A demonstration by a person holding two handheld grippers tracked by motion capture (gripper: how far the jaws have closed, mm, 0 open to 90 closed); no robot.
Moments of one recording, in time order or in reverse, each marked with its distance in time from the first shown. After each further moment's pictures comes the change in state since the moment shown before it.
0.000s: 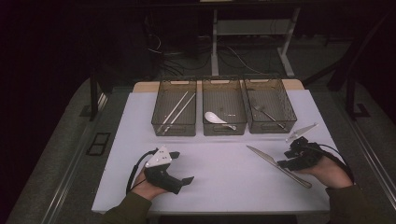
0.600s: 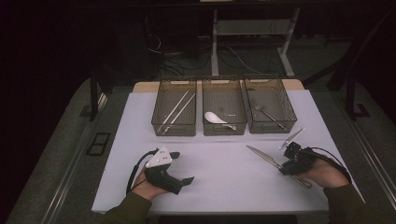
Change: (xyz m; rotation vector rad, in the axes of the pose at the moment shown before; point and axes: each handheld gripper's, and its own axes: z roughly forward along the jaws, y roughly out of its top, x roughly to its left) left arm -0.001 0.000 0.000 0.006 -0.001 0.007; right arm 0.004 -0.001 0.022 0.184 0.035 -0.049
